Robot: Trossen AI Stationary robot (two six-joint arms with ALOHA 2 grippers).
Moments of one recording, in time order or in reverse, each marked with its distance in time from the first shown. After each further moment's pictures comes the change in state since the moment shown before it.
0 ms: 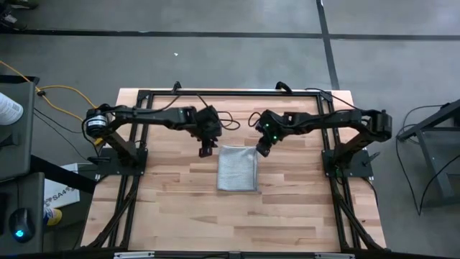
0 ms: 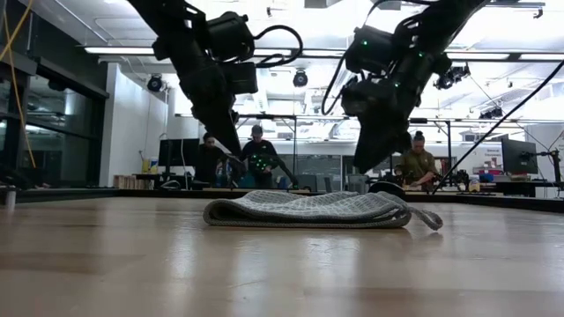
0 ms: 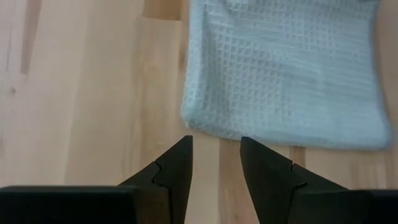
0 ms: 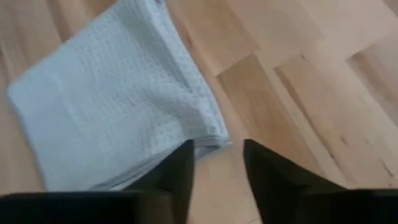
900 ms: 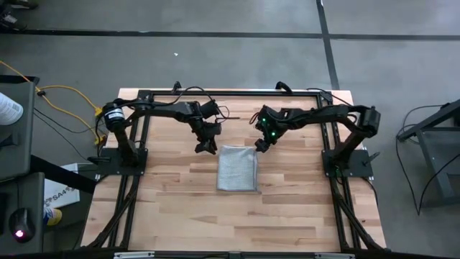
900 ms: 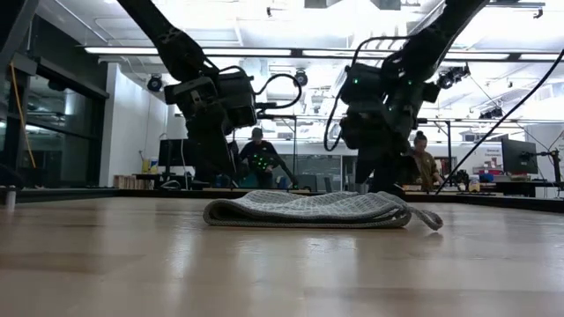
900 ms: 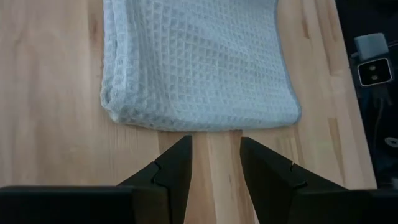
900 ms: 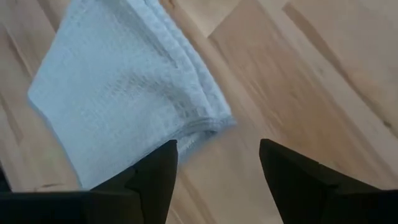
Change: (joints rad) left arm 0.168 0.194 0.000 -0.011 0.544 0.148; right arm -0.119 0.138 0.000 0.006 -0.261 0.099
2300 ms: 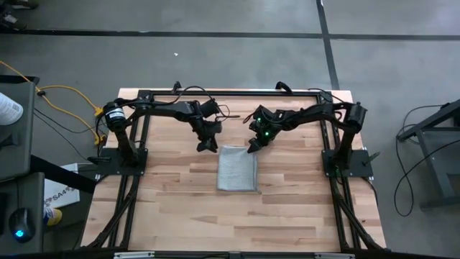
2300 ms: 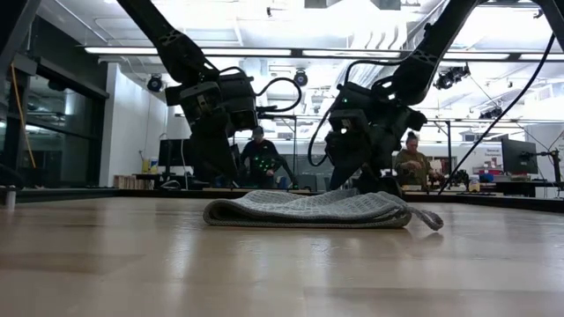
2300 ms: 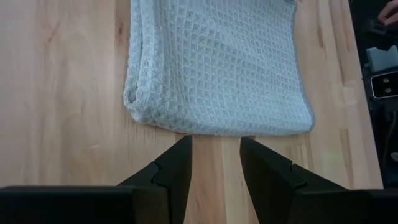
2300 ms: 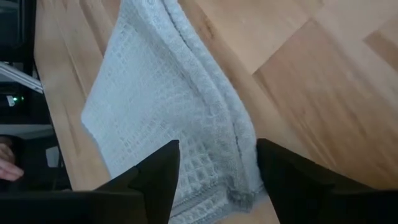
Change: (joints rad) left arm 0.011 0.009 0.000 0.027 -0.031 -0.050; right arm -0.006 0.178 0.002 0.238 -0.202 0.084
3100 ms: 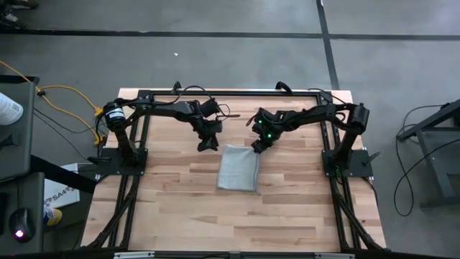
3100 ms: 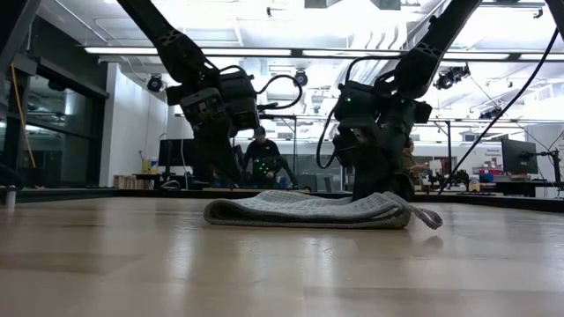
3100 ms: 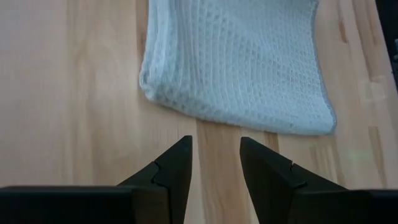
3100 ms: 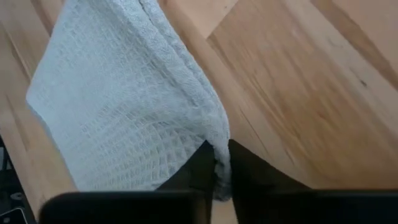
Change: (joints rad) left arm 0.000 0.000 0.000 0.029 -0.063 0.042; right arm 0.007 -0.053 -0.004 -0.124 0.125 -0.052
